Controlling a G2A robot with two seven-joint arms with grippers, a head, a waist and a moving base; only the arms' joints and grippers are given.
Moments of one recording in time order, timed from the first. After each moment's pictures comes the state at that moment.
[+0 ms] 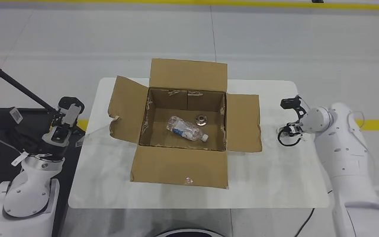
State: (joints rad) left arm 1.61 -1.14 -1.93 -1.96 0.11 -0.53 -0.25; right arm -0.53 -1.11 1.23 -0.81 -1.04 -0.26 1.22
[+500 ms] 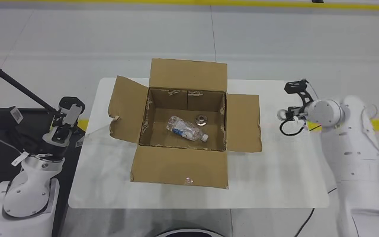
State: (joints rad) left arm 1.61 -1.14 -1.92 -1.97 0.11 -0.53 -0.26; right arm -0.62 -1.07 1.32 -1.19 -1.03 -0.22 1.21
